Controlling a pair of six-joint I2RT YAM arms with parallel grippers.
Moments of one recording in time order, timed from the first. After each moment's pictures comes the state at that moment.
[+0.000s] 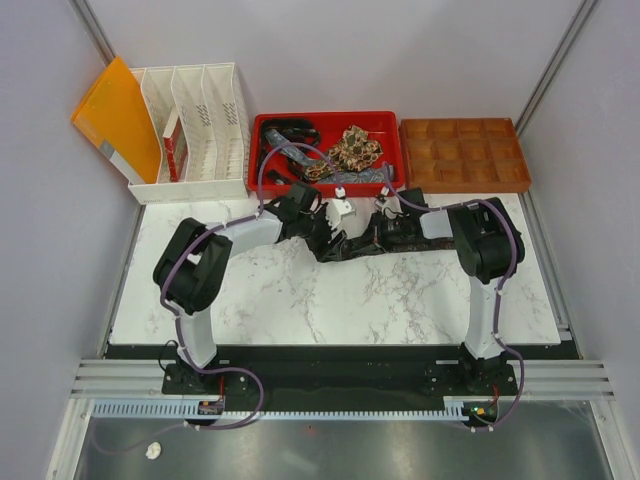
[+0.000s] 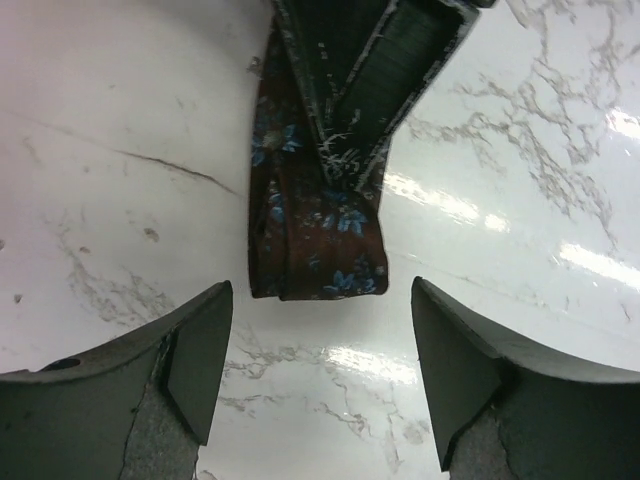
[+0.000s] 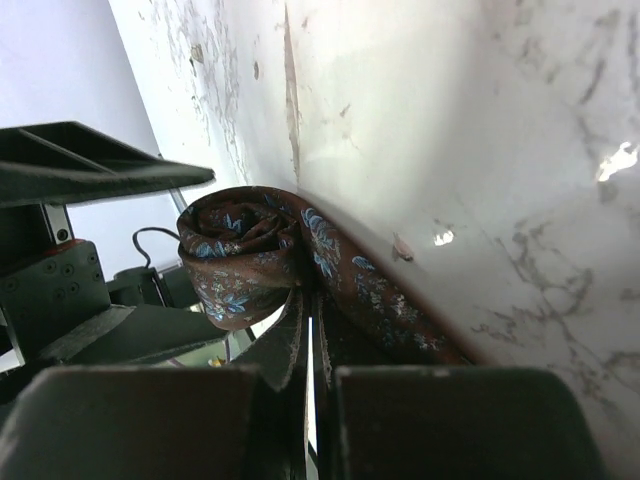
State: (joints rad) left arm -0.57 1.90 1.22 -0.24 0.55 0.44; right arm 0.26 2.11 1.09 0.06 -0.92 0.64
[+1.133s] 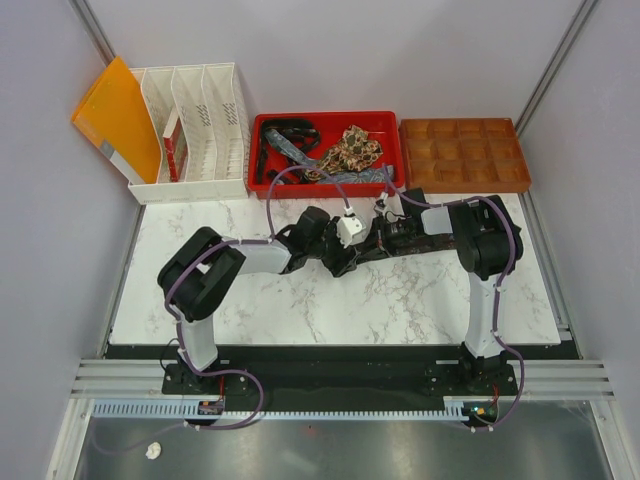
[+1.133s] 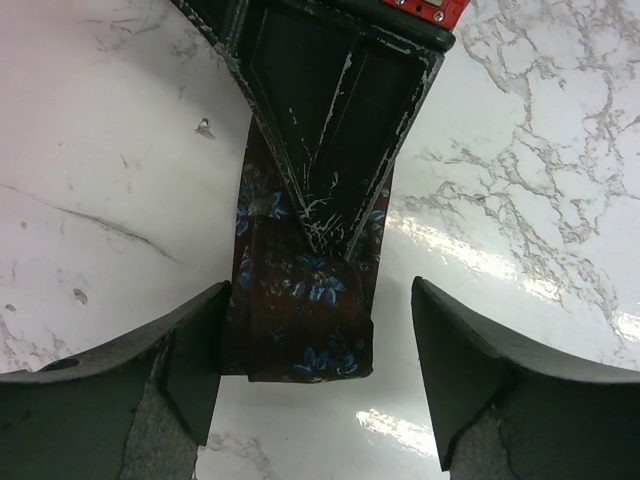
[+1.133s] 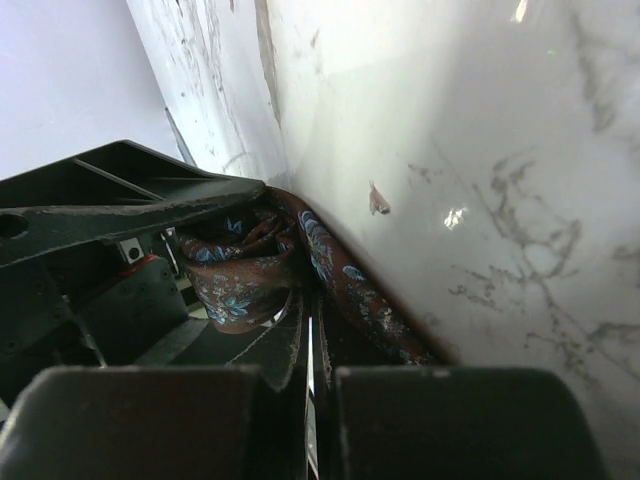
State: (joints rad) left arm -0.70 1.87 0.97 0.24 0.37 0.25; right arm 0.24 2.15 1.15 -0.13 -1.01 0.51
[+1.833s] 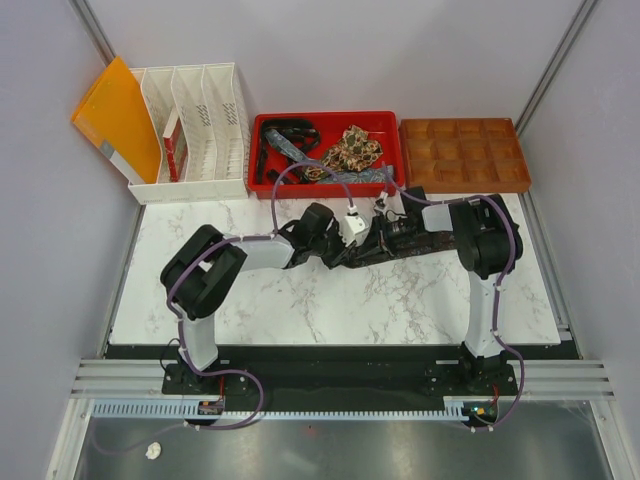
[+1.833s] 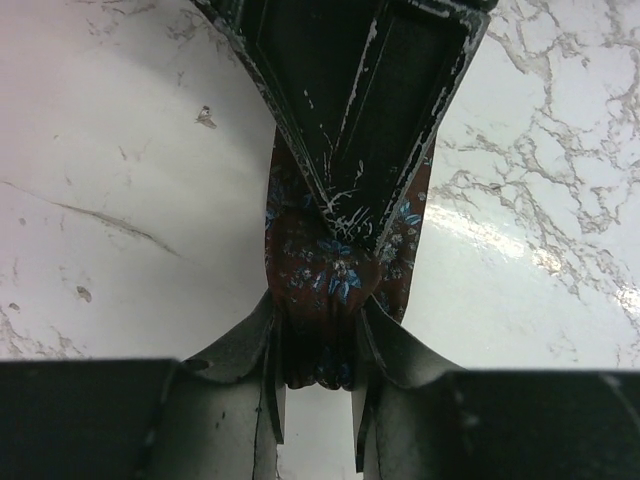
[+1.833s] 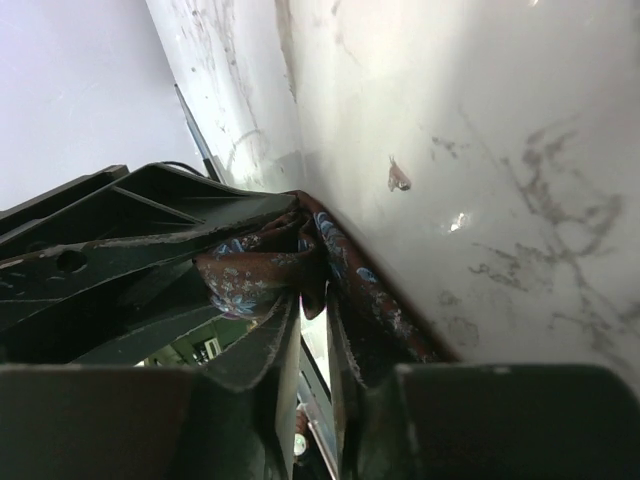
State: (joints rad) left arm -0.71 1.89 1.02 0.16 0.35 0.29; right arm 0.23 2.16 1.18 -0.23 -1.08 0.45
